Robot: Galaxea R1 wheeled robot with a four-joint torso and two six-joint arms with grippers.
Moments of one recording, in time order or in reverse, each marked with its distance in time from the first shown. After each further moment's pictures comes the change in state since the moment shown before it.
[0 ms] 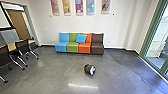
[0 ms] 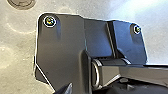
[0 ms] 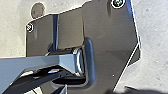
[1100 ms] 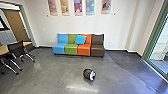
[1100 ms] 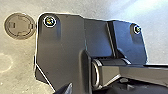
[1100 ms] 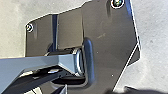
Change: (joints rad) left arm 0.000 0.000 0.000 0.000 0.000 0.000; right arm 0.000 0.000 -0.002 0.000 0.000 0.000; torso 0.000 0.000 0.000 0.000
